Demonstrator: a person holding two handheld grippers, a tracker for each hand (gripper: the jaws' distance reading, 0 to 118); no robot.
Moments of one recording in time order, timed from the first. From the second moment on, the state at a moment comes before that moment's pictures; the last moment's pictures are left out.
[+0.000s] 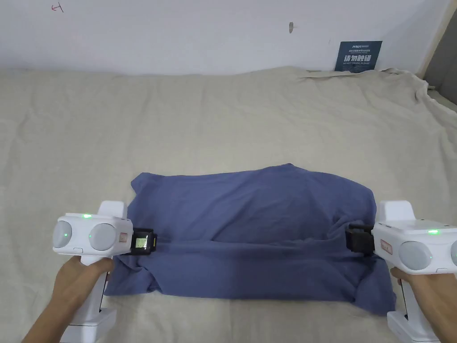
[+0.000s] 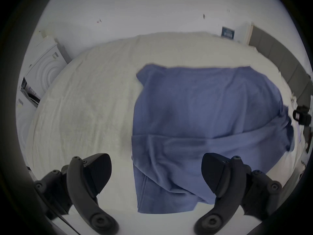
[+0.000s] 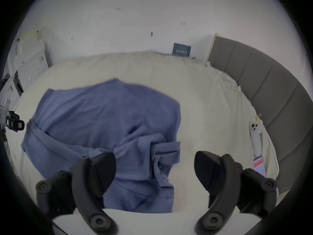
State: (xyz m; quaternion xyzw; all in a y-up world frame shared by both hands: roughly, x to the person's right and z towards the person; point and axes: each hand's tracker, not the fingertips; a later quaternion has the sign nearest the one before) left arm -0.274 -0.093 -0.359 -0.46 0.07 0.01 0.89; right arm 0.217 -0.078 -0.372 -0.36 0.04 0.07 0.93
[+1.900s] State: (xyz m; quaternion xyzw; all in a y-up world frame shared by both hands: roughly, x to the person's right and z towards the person) left arm -0.280 -0.144 -0.301 -0.52 0.07 0.06 0.85; right arm 0.241 -0.024 -0.237 -0.26 0.03 -0.03 0.97
